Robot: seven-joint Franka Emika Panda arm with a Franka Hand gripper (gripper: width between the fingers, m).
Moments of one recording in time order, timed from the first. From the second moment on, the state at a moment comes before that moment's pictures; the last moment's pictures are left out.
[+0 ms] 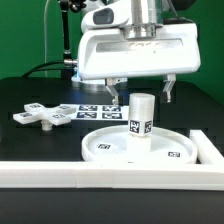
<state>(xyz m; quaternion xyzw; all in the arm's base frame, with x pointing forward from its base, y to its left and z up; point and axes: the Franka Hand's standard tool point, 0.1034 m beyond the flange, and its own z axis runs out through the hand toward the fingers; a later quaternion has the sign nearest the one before) 0.570 0.034 0.097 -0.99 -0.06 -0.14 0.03</state>
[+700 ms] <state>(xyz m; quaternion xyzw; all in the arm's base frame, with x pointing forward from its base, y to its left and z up) 0.561 0.039 0.097 -1.00 -0.06 -0.06 0.06</state>
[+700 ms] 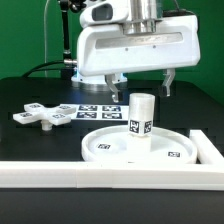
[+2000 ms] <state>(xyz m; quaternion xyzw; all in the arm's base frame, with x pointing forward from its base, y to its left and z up) 0.566 0.034 0.087 -0.99 -0.16 -0.03 0.05</state>
